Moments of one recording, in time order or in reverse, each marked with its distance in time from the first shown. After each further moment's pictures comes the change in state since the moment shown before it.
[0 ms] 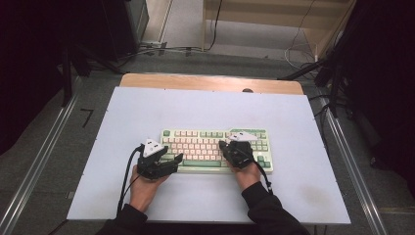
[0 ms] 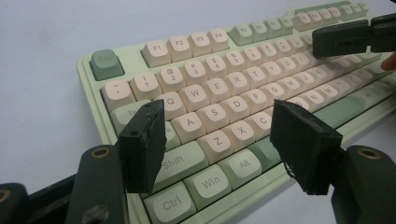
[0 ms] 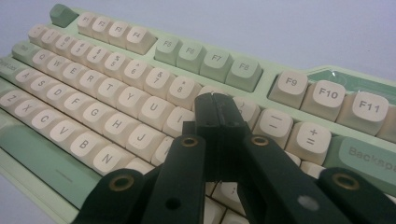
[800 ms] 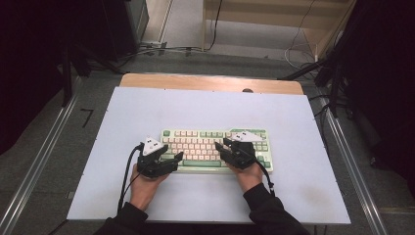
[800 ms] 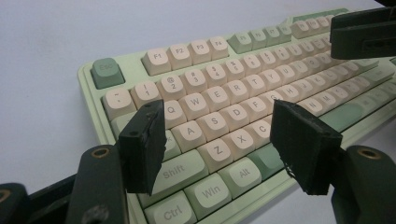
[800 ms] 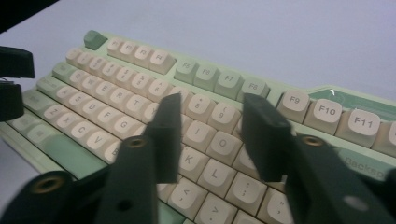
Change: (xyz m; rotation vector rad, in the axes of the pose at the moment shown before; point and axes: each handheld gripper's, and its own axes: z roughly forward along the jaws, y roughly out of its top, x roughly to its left) left arm 0.001 0.004 0.001 -0.014 -0.006 -0.003; right arm 0.002 0.004 -0.015 -0.058 0.049 0.003
